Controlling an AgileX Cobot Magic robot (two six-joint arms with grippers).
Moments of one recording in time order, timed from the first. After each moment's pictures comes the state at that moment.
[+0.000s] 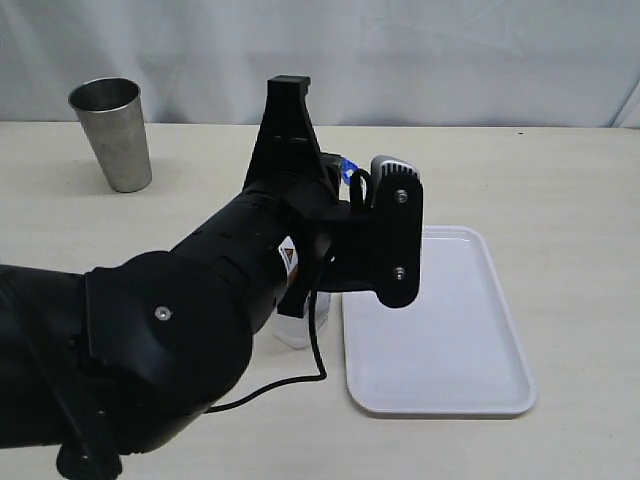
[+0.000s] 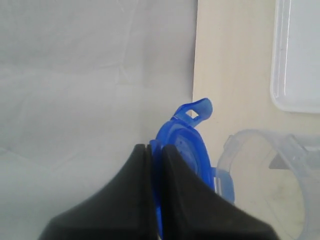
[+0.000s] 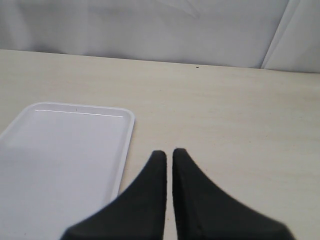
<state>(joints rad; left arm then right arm) -1.18 1.61 -0.91 1.74 0.81 -0.71 0.00 0.01 0.00 -0.04 0.34 -0.06</state>
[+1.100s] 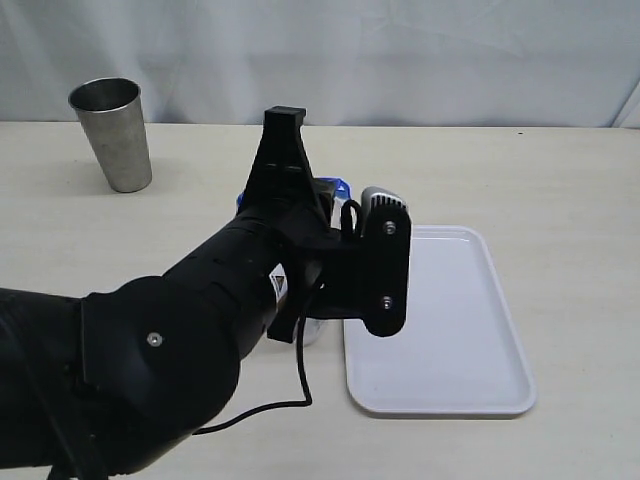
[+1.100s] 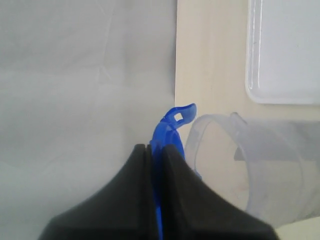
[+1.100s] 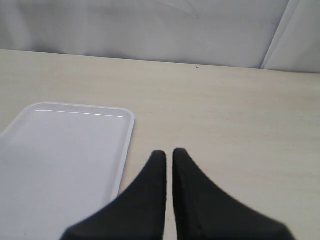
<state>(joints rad) -1.18 1.61 -0.86 1.74 0.78 -0.72 0.00 0.01 0.00 -0.04 0.34 -0.06</state>
